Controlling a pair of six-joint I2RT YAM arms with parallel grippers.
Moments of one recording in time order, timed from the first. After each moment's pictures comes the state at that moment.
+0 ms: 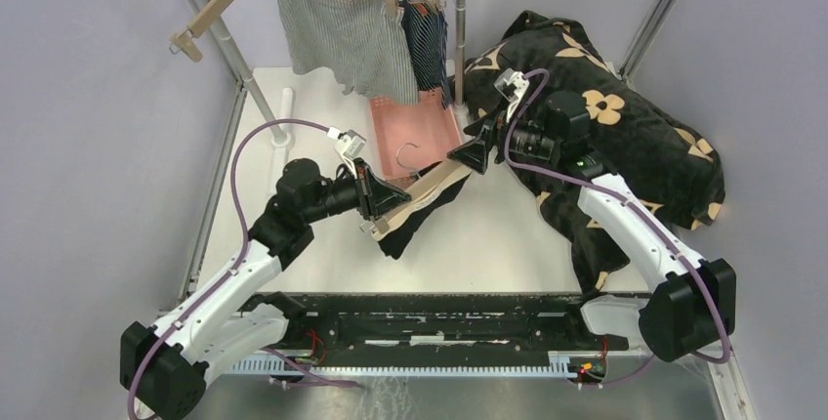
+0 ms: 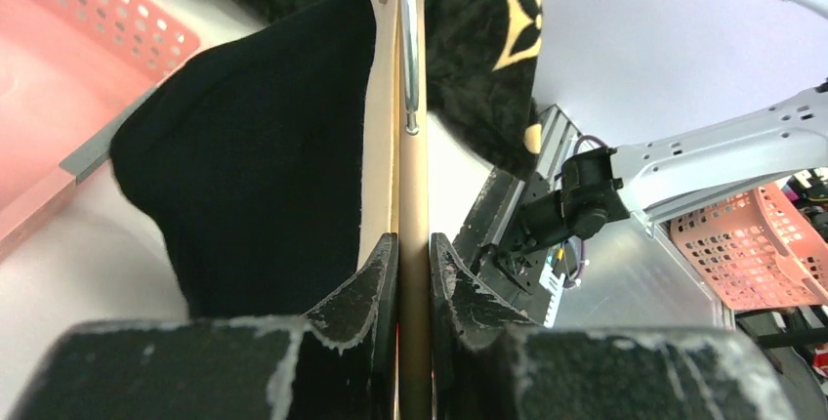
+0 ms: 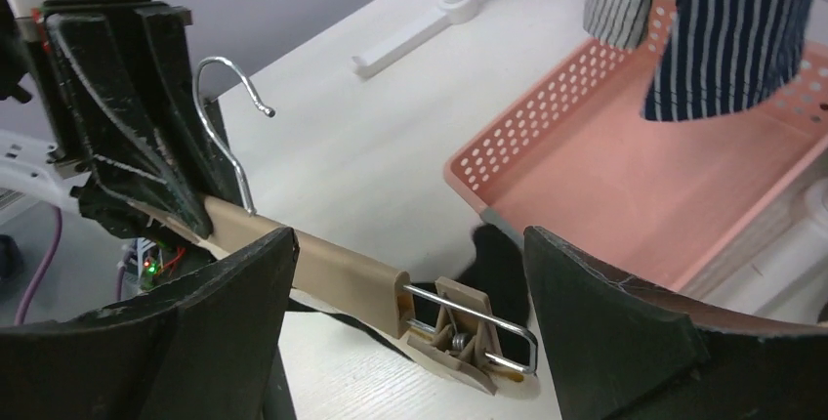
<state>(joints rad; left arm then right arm) -0.53 0.89 0.66 0.06 0.58 -0.51 0.36 1.27 1.03 0.05 -0.77 0.16</state>
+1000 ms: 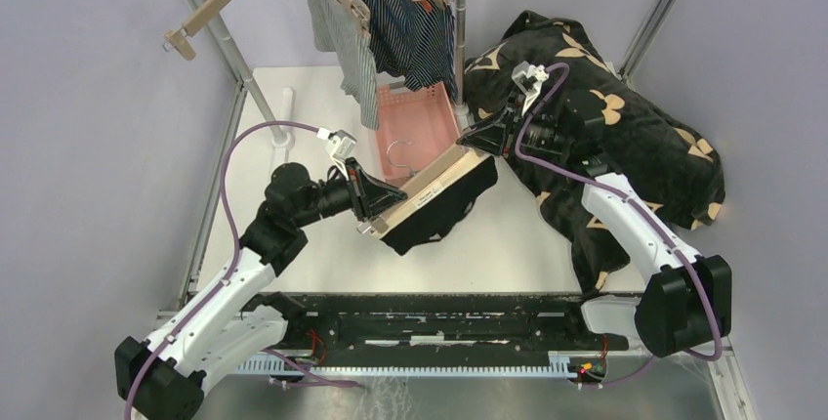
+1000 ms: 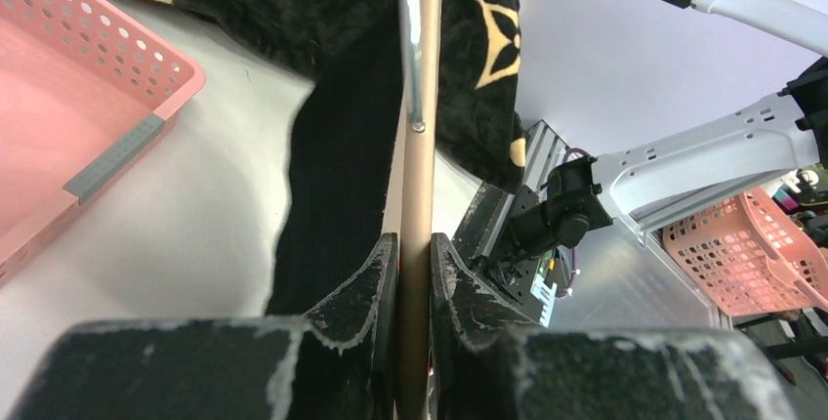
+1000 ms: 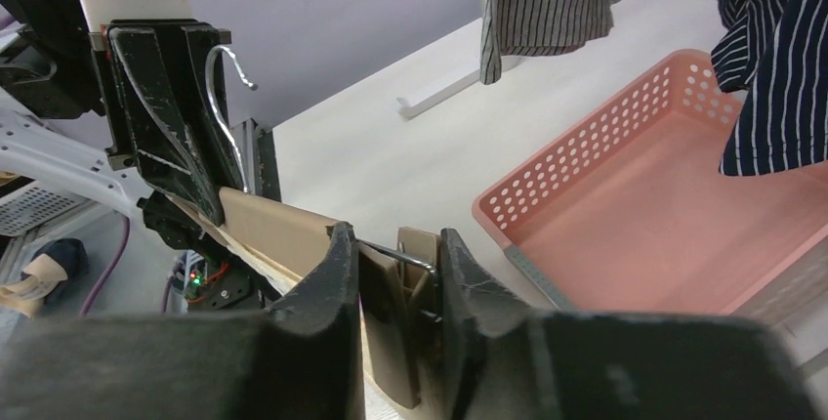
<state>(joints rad) -0.52 0.82 0.66 0.09 0.59 -0.53 0.29 1.28 0.98 0.28 -0.96 0.31</state>
